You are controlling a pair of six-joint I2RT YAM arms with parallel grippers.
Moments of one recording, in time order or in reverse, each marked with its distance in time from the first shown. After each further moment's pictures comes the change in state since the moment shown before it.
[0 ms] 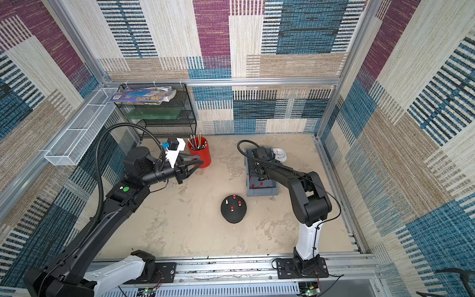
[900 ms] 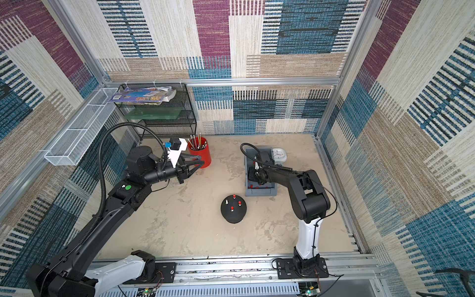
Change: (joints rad) left arm 0.000 0.023 0.004 -0.006 0.003 0.007; right arm -0.043 0.040 -0.075 0.135 -0.309 0.083
